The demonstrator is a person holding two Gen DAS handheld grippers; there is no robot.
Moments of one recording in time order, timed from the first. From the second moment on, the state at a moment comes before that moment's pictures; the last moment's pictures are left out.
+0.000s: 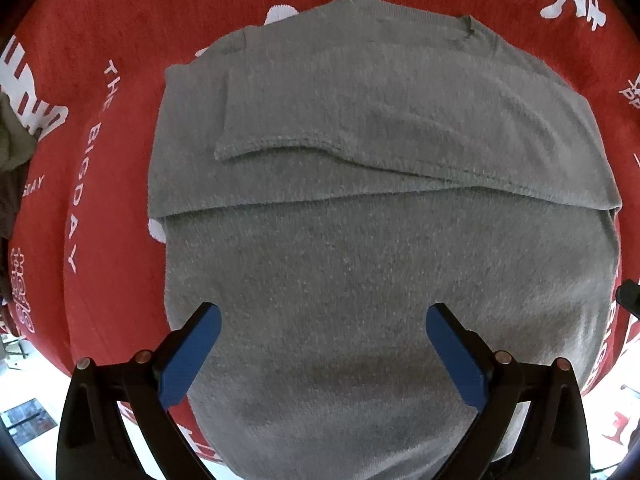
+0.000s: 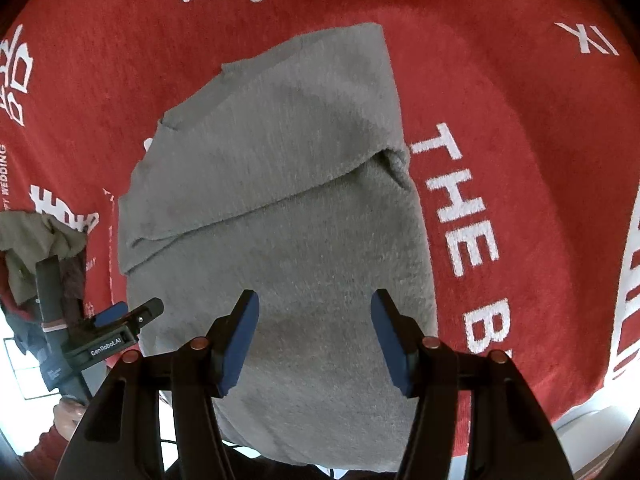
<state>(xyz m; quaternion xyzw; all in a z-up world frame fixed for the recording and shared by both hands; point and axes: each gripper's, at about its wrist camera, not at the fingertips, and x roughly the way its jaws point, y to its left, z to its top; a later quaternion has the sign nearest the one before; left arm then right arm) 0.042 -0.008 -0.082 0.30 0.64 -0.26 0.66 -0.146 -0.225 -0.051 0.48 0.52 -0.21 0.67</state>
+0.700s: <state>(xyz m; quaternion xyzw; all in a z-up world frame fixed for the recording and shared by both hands) -0.014 0.002 -0.070 0.28 0.65 -0.22 0.67 -0.159 -0.221 -0.052 0.45 0.54 -0.09 0.71</state>
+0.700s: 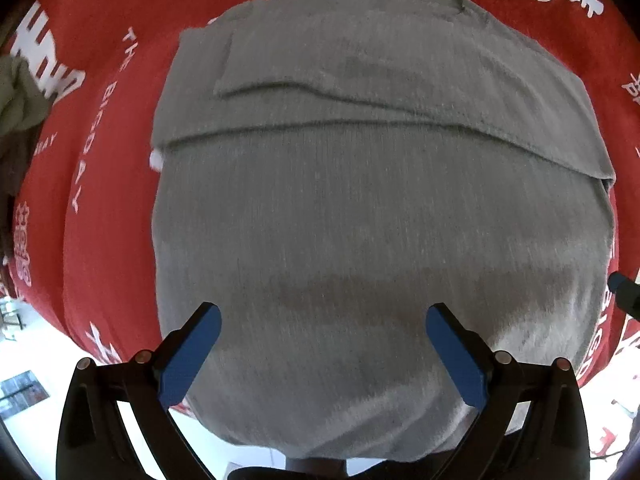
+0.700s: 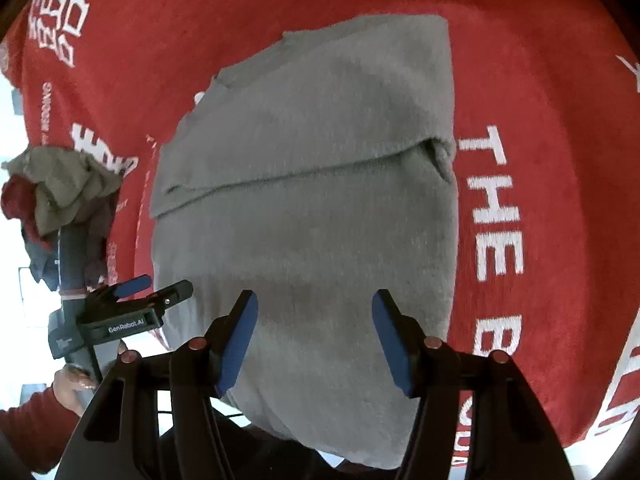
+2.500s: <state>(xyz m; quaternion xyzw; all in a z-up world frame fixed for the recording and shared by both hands) -0.051 0.227 -0.131 0.10 0.70 -0.40 0.59 -0.310 -0.089 -0.145 0.52 0.53 0.00 0.67</state>
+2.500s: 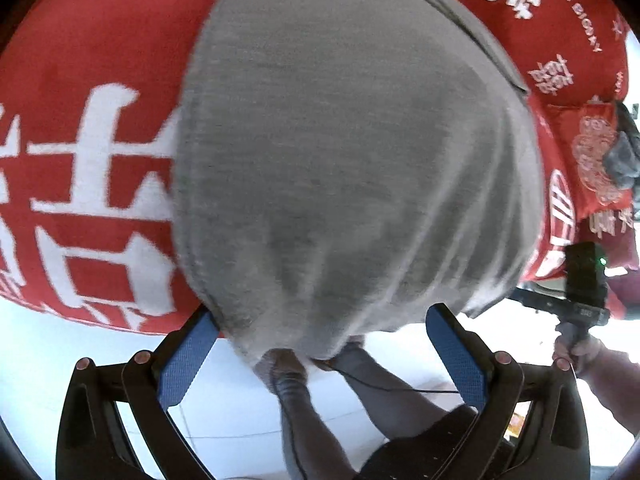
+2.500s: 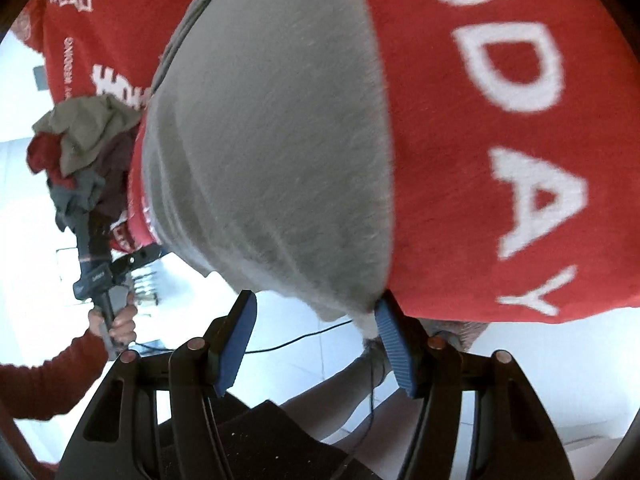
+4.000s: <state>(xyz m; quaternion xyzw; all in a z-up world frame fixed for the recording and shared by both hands) 0.072 0.133 0.019 -0.05 0.62 -0.43 0.65 -0.218 -0.184 -0.014 0.68 0.25 0.08 0.69</state>
